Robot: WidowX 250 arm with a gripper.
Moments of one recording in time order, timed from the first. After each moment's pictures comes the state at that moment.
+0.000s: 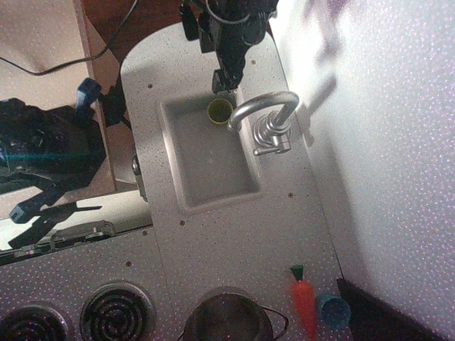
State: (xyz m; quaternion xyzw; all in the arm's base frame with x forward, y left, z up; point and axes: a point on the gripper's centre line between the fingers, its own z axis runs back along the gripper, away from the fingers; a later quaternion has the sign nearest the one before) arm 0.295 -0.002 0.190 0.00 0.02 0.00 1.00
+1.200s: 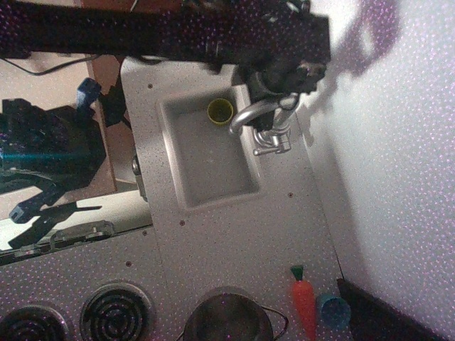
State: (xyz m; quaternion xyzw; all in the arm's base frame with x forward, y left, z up) arm 0.320 -0.045 0.141 0.07 0.07 -0.01 0.99
